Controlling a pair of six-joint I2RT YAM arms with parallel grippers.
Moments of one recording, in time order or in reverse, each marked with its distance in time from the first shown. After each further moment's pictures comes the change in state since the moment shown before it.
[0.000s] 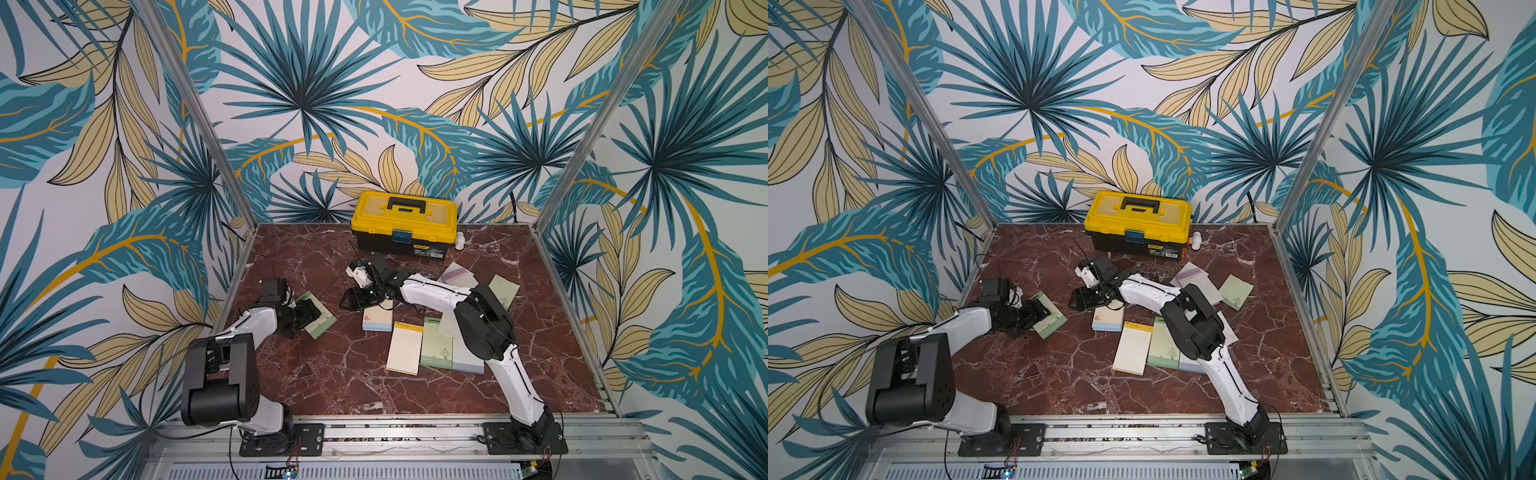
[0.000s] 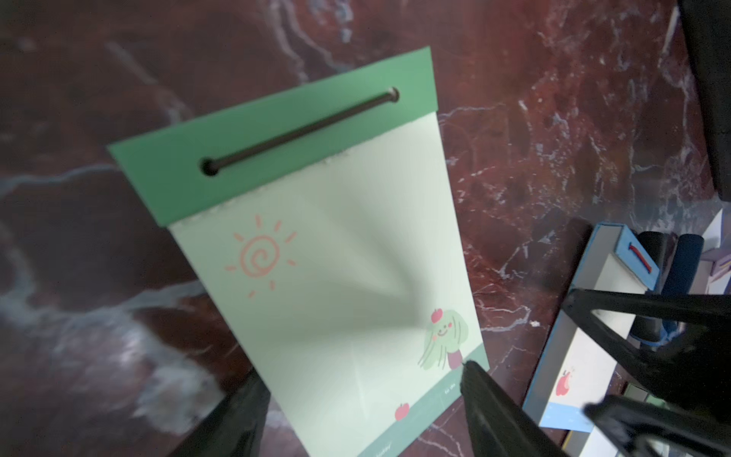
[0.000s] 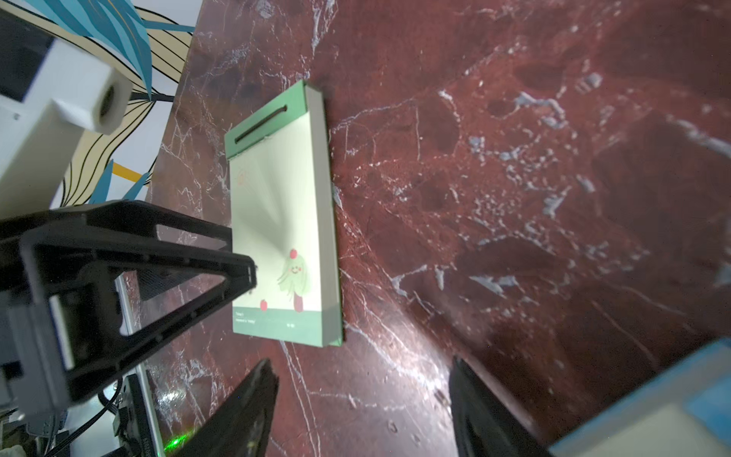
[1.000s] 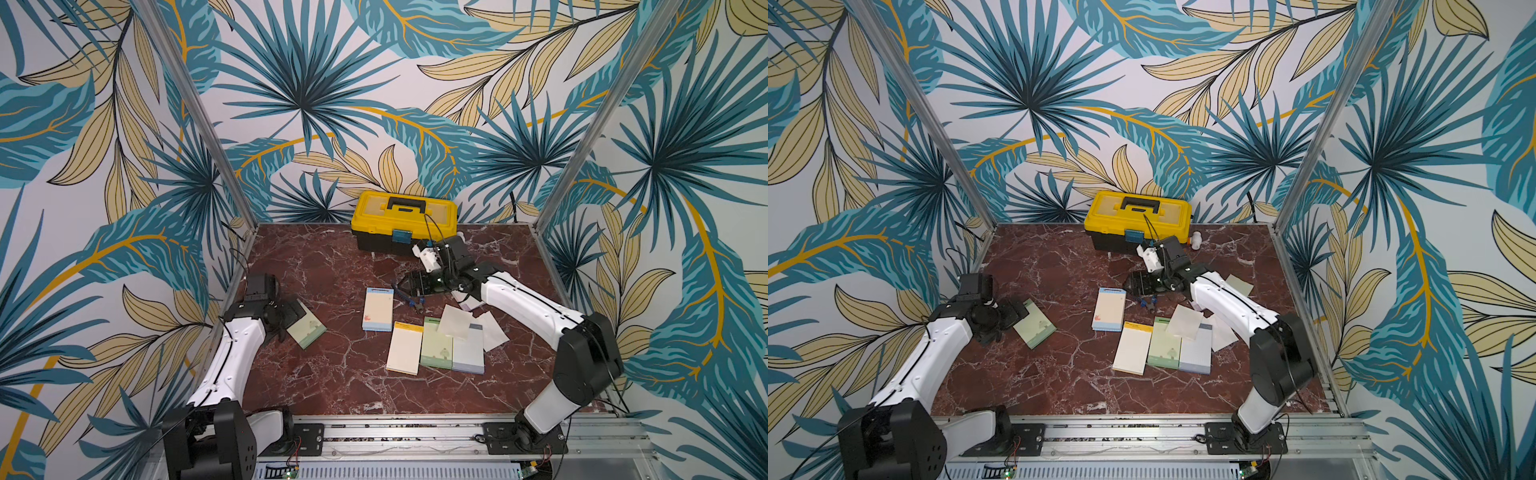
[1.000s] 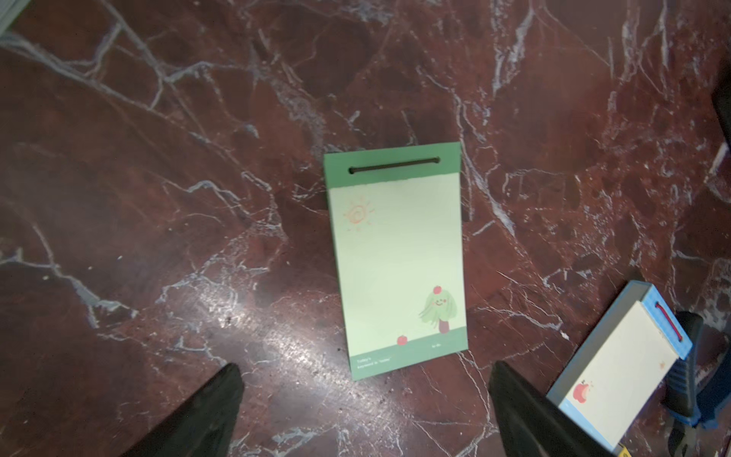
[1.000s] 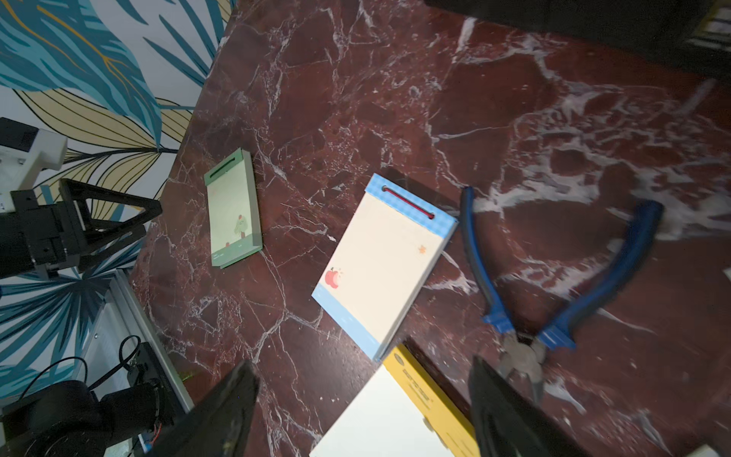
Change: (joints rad) left arm 0.118 -0.379 0.028 -0.432 -0.306 -0.145; right arm -0.201 -0.607 -0.444 -0.130 0.078 -0.108
